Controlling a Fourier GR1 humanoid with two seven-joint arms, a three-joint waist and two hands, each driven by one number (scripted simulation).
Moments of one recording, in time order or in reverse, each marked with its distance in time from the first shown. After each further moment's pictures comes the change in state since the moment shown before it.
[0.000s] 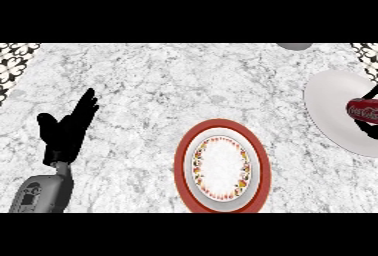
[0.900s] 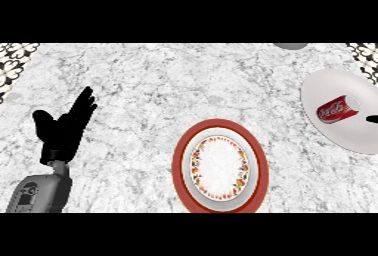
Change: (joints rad) left arm -0.004 0.000 0.013 -0.022 0.003 0.003 0.037; right arm -0.191 -0.076 -0.131 0.319 -0.160 0.248 -0.377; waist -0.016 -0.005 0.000
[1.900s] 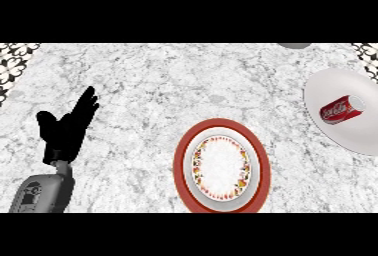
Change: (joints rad) left arm -0.002 -0.011 -0.008 -0.002 -0.013 0.000 -0.012; right arm 0.028 -0.139 -0.046 0.083 -0.170 0.322 0.234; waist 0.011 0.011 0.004
